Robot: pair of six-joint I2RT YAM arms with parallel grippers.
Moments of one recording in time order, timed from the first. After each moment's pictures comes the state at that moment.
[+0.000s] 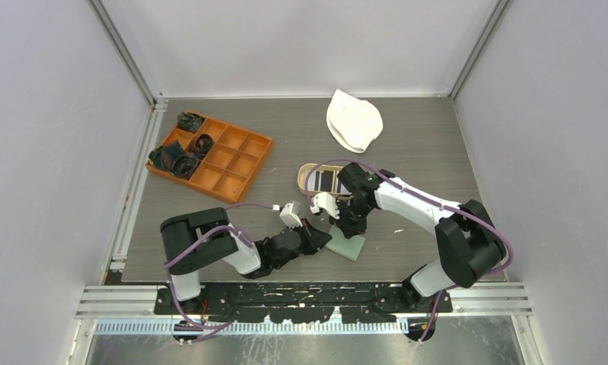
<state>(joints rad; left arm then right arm) -1.19 1.83 0.47 1.01 -0.37 -1.13 0.59 1.49 0.92 -0.83 -0.43 -0.82</state>
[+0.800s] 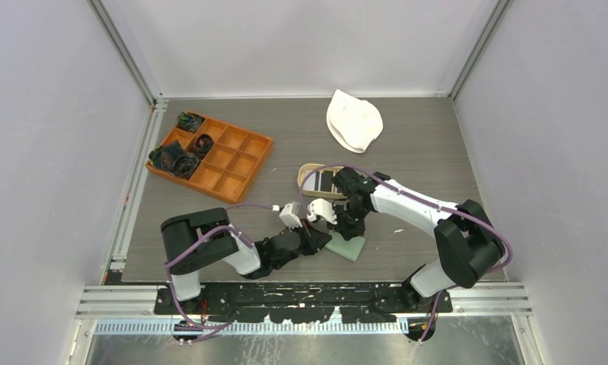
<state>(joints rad) -1.19 1.83 0.47 1.02 -0.37 -1.13 0.65 1.49 0.92 -0.84 -0.39 -0.87</state>
